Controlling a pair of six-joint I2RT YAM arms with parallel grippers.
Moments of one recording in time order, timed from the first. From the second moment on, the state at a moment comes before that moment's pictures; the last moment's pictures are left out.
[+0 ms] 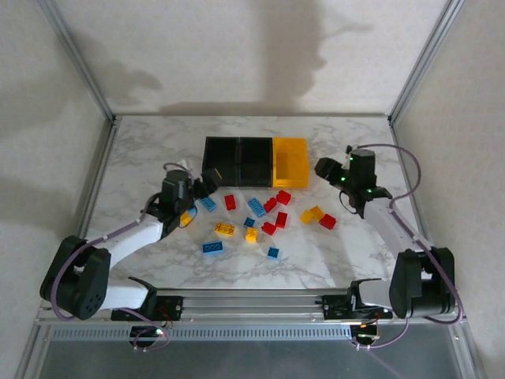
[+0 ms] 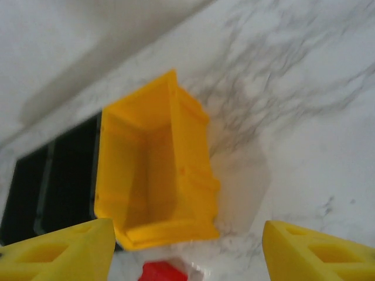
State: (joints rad) left arm -0.43 1.32 0.59 0.25 -0.04 -0.76; right arm 0.18 1.31 0.83 -0.16 -0.19 0.56
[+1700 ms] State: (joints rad) left arm -0.65 1.13 0.50 0.03 -0.24 -0.86; right arm 0.68 1.70 1.10 -0.57 0.13 0.66
